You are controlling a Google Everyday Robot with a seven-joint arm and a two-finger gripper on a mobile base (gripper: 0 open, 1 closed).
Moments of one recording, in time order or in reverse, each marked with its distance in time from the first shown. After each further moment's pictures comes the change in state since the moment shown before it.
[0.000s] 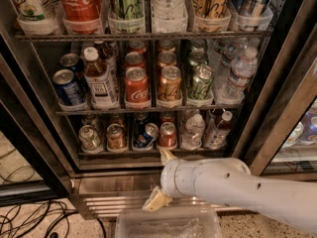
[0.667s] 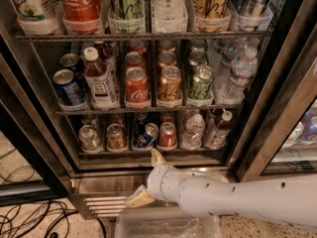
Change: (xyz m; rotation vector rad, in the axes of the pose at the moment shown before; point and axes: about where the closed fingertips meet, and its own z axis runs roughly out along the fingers) arm -0.020 0.002 0.047 0.099 -0.133 0.132
